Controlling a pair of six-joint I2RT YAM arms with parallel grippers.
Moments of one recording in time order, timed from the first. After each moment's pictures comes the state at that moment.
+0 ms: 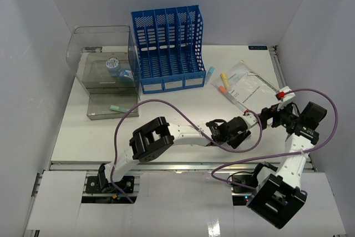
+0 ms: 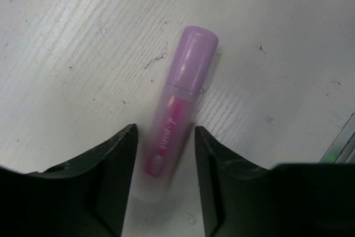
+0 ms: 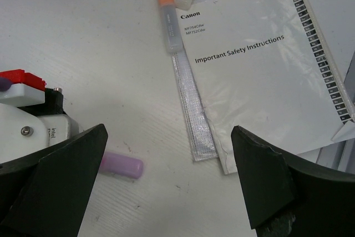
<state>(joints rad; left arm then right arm) -1.27 2.27 1.67 -0.11 -0.18 -0.21 -0.58 0.87 0.64 -0.51 -0.97 -0.69</state>
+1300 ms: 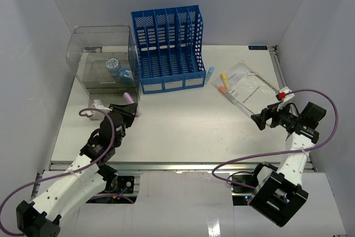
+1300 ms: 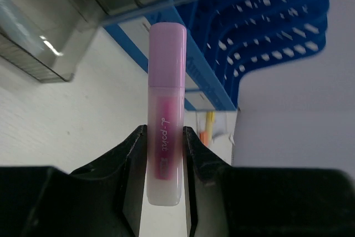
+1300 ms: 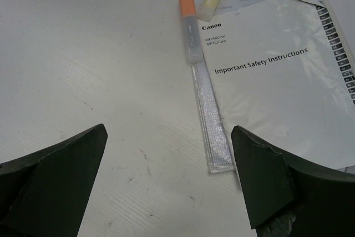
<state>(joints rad) -0.60 0.63 0.47 -0.16 -0.49 -1.27 -0.59 0.89 0.64 -0.51 -1.06 -0.69</state>
